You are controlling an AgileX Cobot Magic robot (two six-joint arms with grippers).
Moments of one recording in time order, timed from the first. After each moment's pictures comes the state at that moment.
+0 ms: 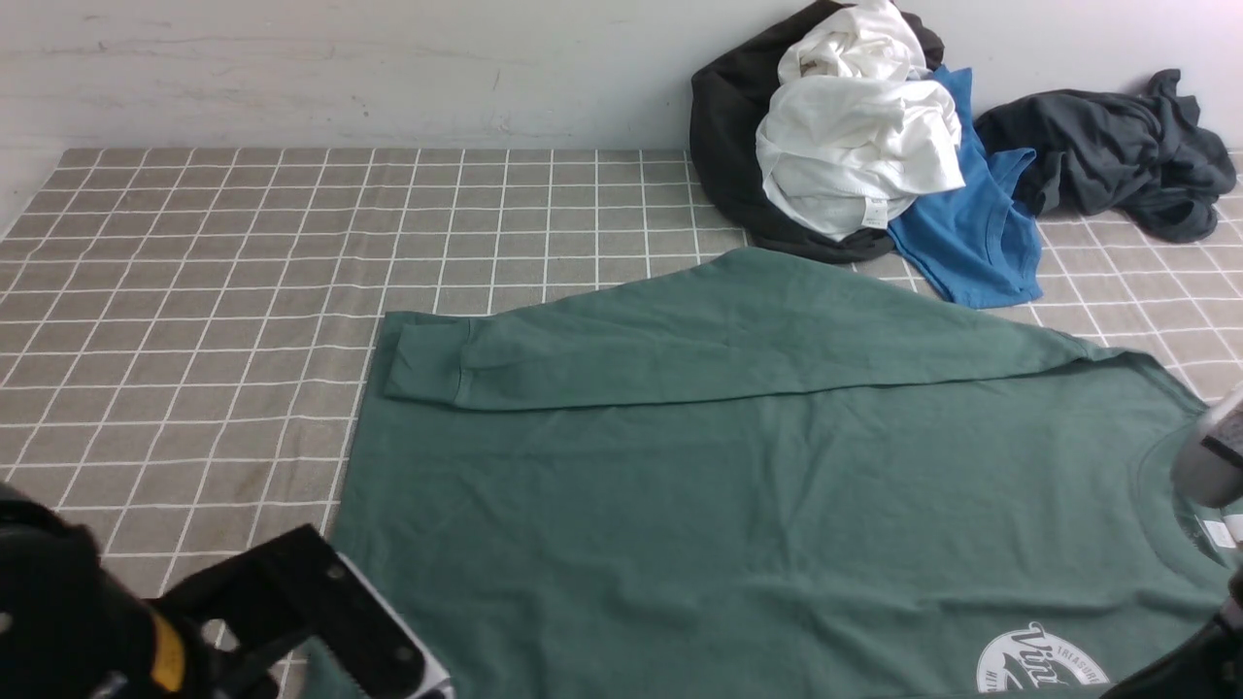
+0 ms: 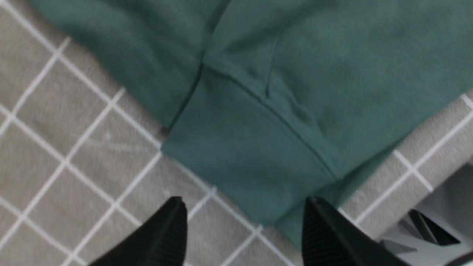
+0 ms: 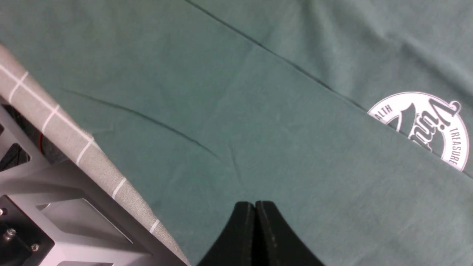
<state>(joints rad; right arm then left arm) 0.36 0.94 -0.79 0.34 1.24 -0.39 -0.57 1.17 -0.65 -0.08 0.98 0.27</state>
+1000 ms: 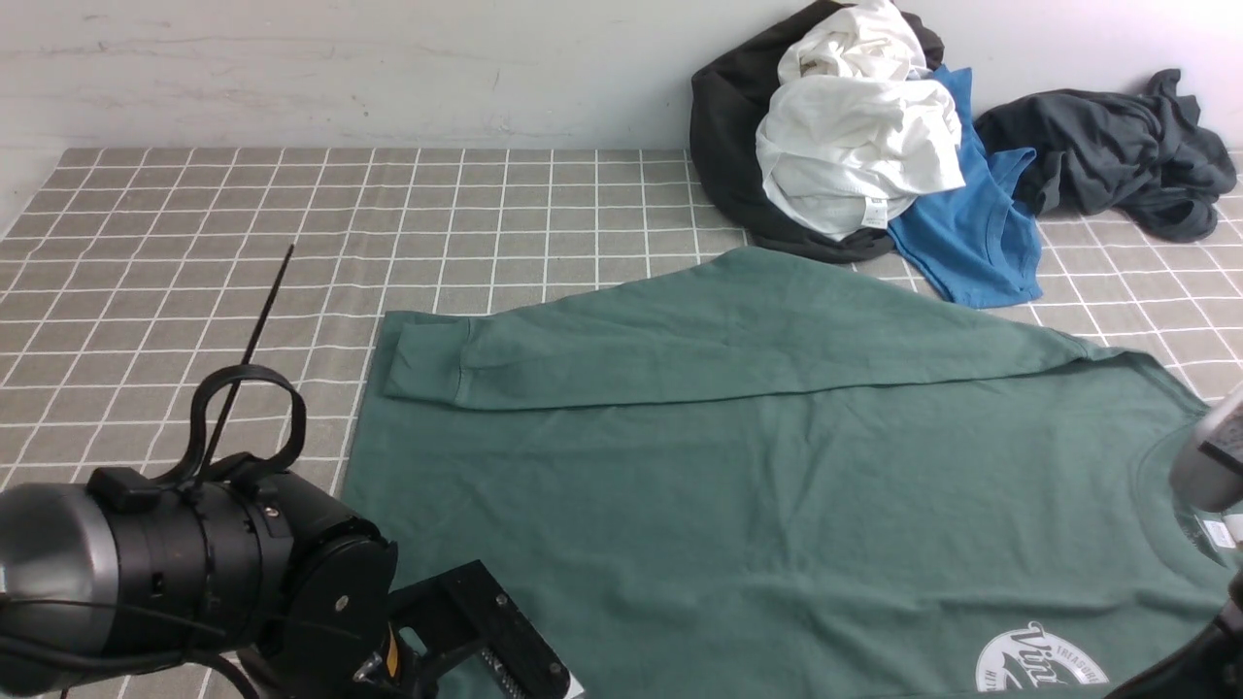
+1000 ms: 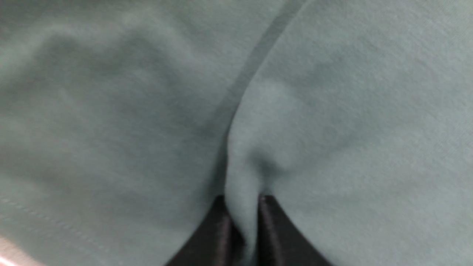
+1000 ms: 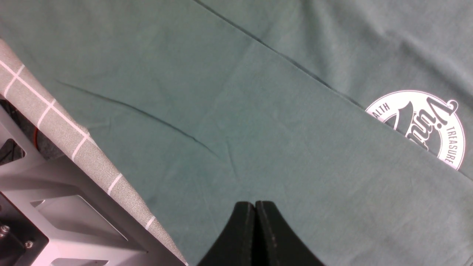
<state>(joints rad) 0.36 0.94 -0.79 0.33 1.24 -0.40 -0.62 1.58 -0.70 -0.07 0.76 0.26</state>
